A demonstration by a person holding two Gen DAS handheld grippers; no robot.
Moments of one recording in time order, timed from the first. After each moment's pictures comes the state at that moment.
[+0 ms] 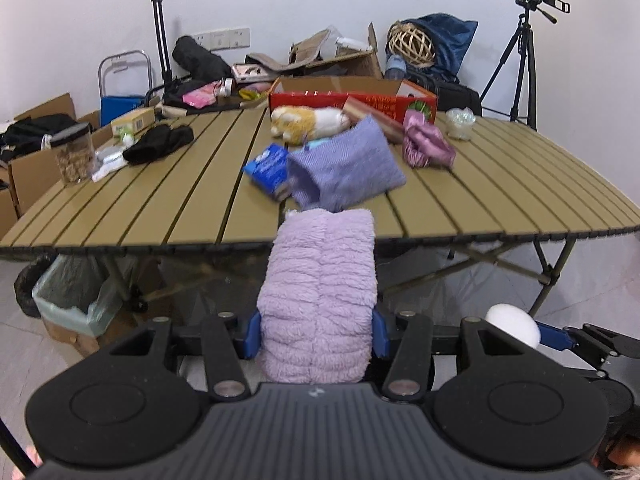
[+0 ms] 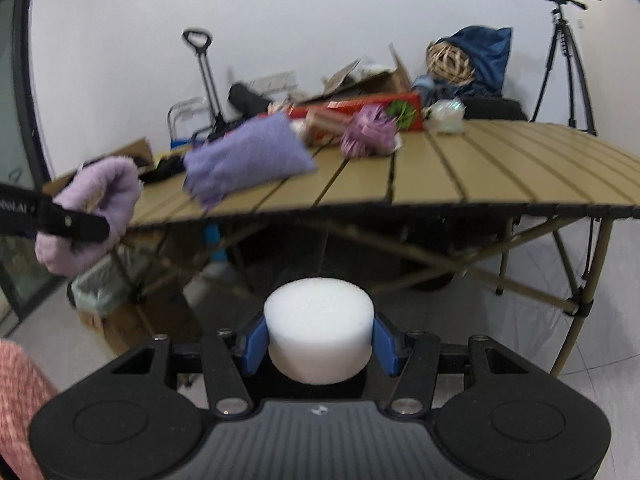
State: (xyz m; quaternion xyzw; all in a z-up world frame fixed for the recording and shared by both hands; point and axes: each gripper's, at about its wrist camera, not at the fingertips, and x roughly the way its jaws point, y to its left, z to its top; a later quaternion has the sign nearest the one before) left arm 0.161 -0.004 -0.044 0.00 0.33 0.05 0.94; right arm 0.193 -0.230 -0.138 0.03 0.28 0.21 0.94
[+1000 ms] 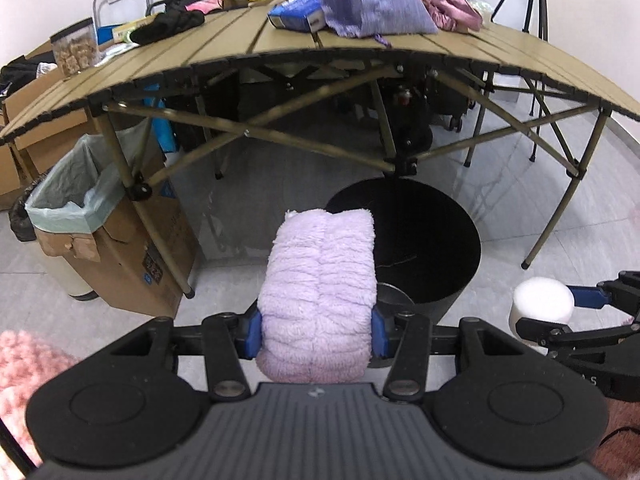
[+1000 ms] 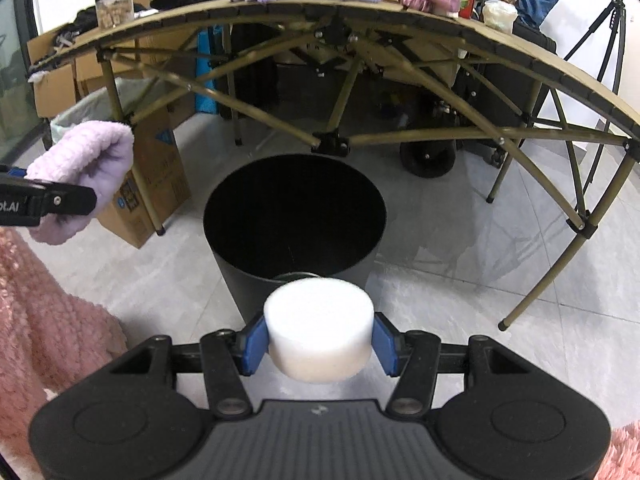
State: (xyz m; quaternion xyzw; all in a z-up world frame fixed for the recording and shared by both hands) left arm 0.122 0.030 -0.150 0.01 0.42 0.04 0.91; right arm 0.145 -0.170 -0.198 -0.10 0.43 0.18 0.88
